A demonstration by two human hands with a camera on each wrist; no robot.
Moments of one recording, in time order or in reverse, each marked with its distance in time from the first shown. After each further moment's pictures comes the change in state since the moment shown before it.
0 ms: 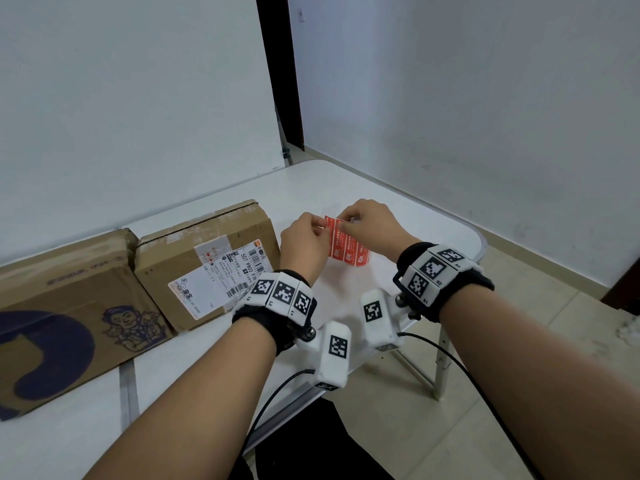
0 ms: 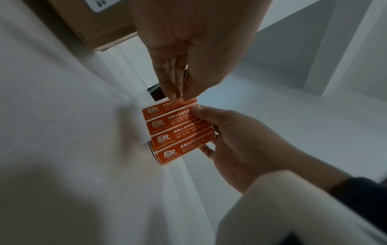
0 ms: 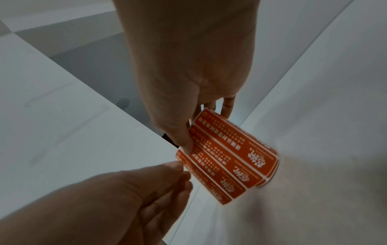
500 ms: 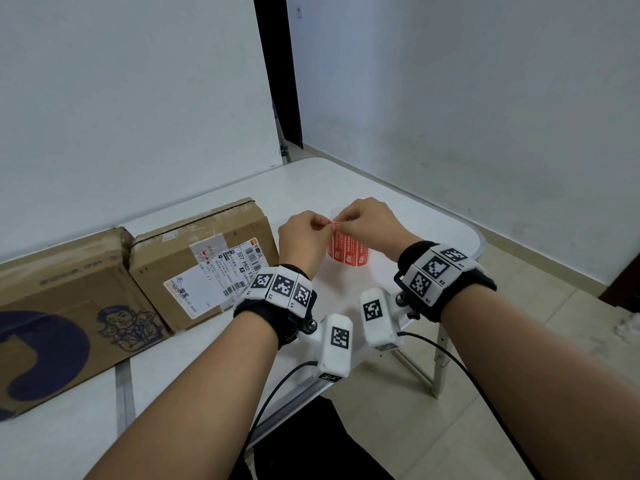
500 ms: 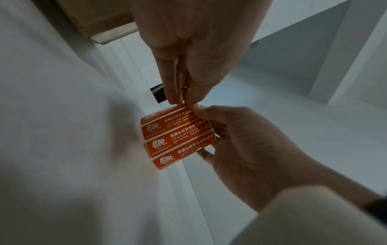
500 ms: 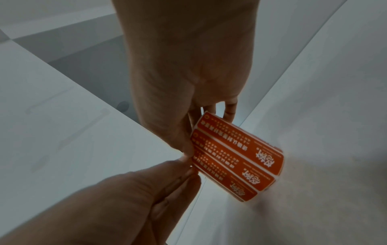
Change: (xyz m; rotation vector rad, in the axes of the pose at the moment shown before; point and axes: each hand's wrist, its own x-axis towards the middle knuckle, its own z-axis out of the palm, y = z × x) left_hand 0.003 0.006 0.002 -0.071 0.004 -0.039; right_hand -0.008 0.000 -0.006 0.186 -0.014 0.001
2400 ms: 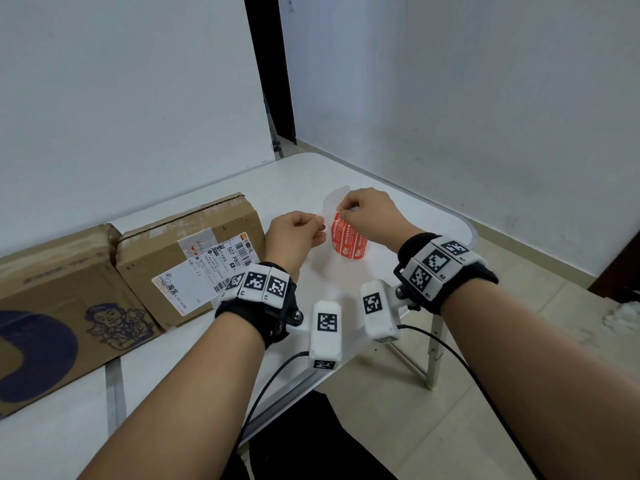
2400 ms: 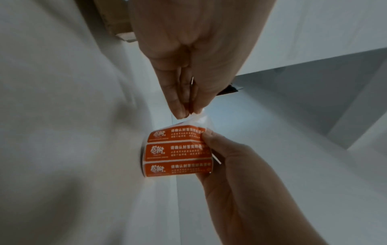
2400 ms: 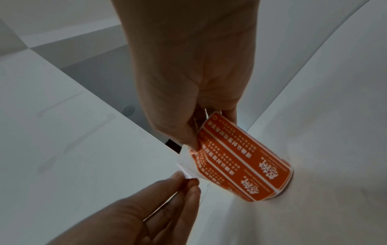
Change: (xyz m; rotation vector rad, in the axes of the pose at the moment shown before) left_hand -0.001 -0.010 -0.004 -0.397 -0.106 -0.184; right_hand 0.004 0.008 -0.006 -0.053 0.089 -0.034
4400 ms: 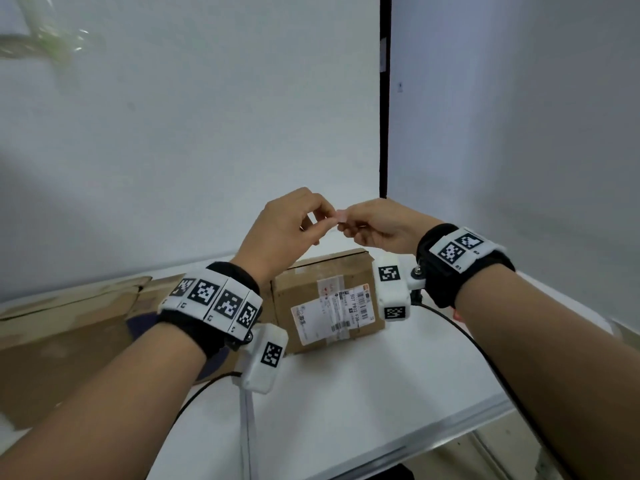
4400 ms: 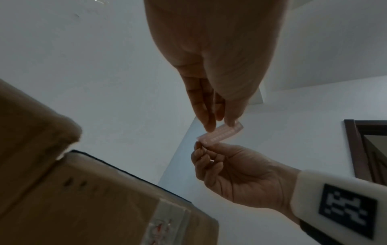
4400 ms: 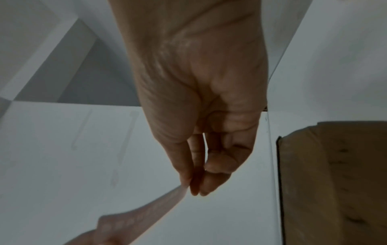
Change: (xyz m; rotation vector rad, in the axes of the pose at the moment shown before) left_hand -0.051 0.123 -0.180 0.850 0.098 0.762; right_hand 0.046 -0.168 0.033 0.765 -0.580 0.039
